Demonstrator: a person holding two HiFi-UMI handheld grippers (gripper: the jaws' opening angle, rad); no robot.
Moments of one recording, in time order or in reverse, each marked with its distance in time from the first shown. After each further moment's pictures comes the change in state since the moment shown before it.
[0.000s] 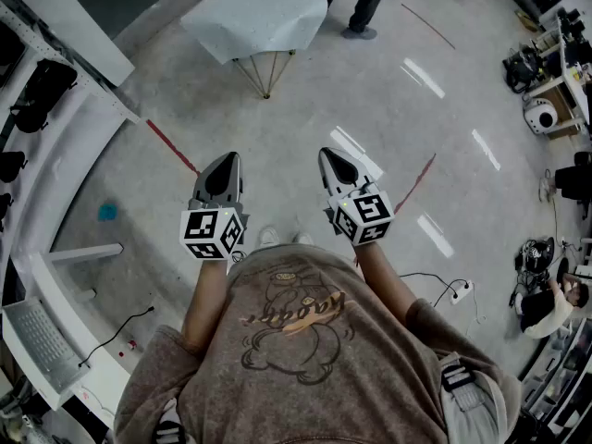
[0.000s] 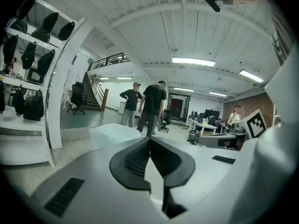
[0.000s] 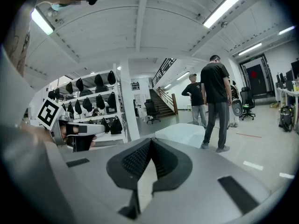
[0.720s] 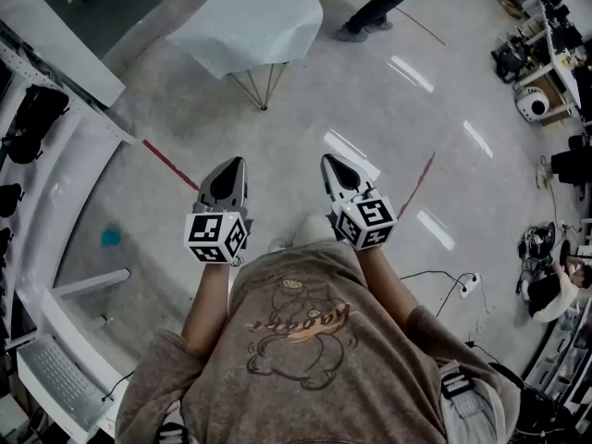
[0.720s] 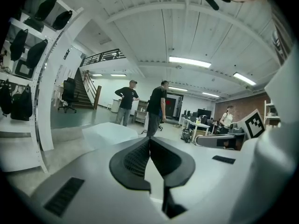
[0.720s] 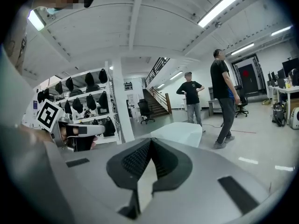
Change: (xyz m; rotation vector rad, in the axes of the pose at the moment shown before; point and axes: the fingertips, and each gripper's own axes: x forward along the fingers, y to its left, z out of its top) left arm 0.035 0.057 0.007 0.008 0.021 -0.095; right arm 0.057 0.010 -0.001 0.048 -0.002 -0.079
